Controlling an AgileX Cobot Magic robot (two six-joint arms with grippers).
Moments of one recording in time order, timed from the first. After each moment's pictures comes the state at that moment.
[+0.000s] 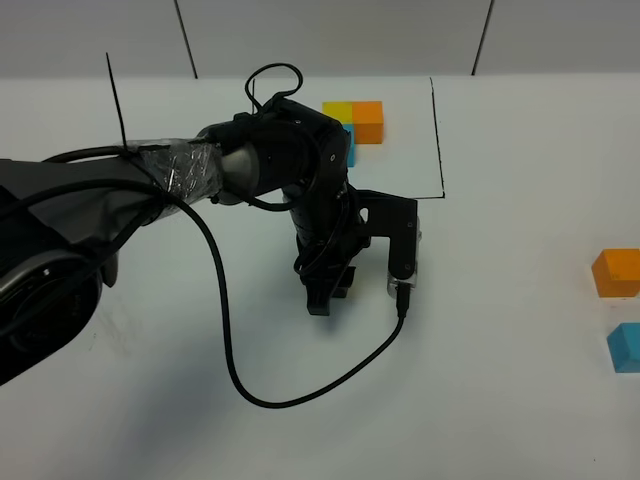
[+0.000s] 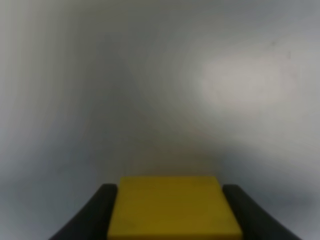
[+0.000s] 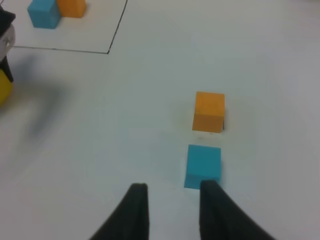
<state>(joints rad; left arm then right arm) -0.69 2.27 -1.65 -0.07 0.82 1.06 0.03 -0.01 -0.50 0.07 1.07 -0.08</state>
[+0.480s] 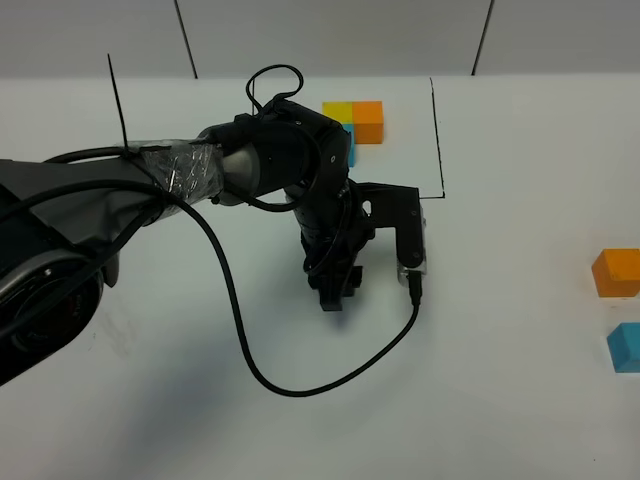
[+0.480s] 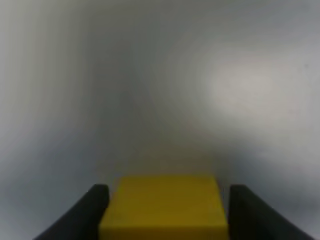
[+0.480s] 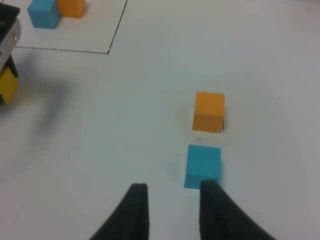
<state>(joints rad) -0.69 2.27 -1.65 -0.07 0.77 0.96 0.03 -0.01 -0.50 0.07 1.07 -0.08</state>
